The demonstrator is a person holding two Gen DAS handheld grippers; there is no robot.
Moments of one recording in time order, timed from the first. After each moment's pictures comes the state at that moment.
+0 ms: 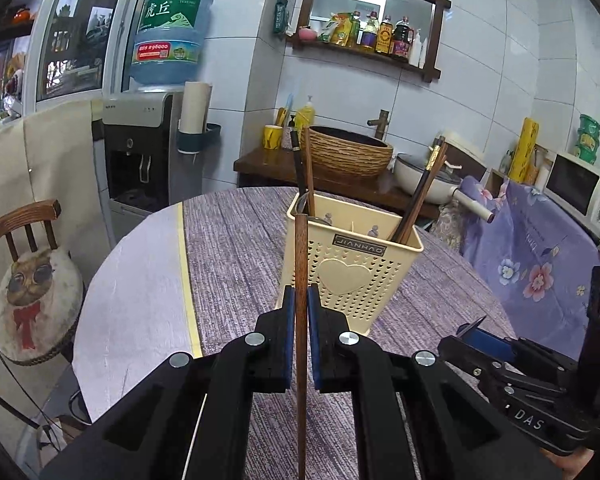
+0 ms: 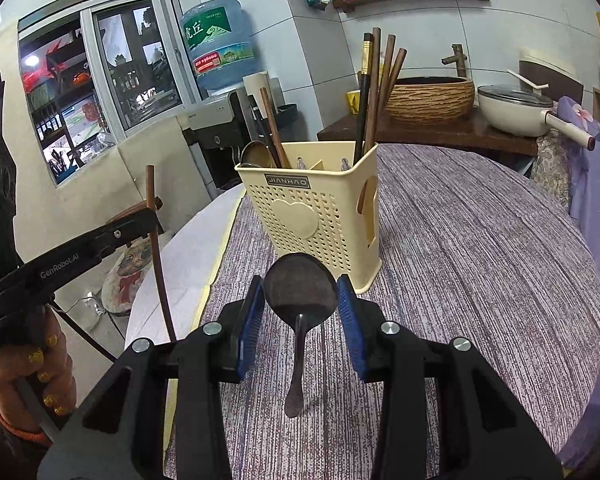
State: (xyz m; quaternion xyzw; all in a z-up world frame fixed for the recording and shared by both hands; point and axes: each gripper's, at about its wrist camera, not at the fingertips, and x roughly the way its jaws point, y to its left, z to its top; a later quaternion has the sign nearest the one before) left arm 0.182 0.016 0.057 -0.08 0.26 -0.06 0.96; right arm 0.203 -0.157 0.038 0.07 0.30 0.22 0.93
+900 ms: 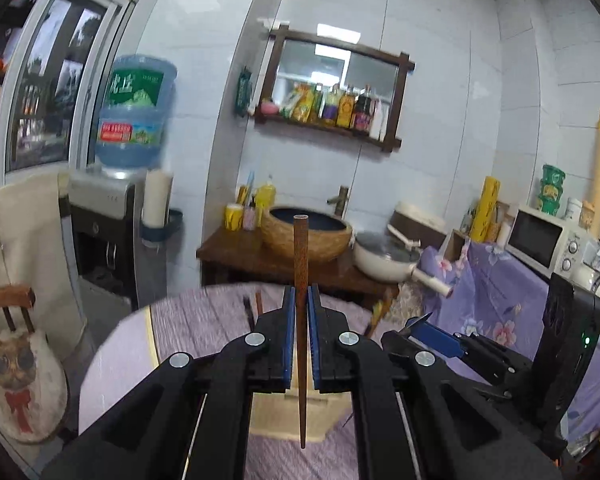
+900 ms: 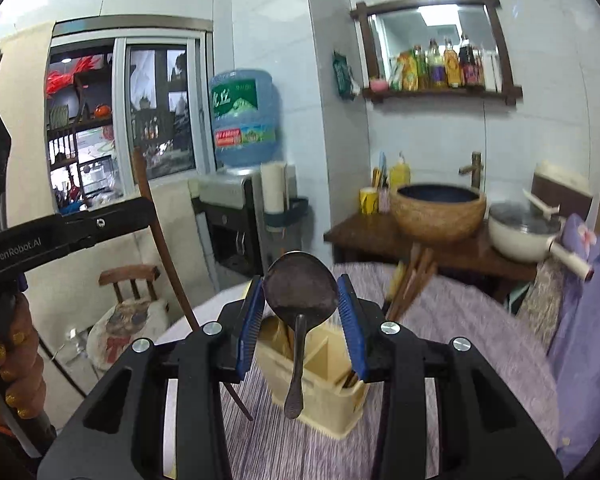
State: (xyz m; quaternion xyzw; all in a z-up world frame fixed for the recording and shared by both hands) left arm 0.213 0.019 0.191 -0.08 0.14 -0.12 0.98; right arm 0.257 -0.135 0.166 0.01 0.15 0.21 0.96
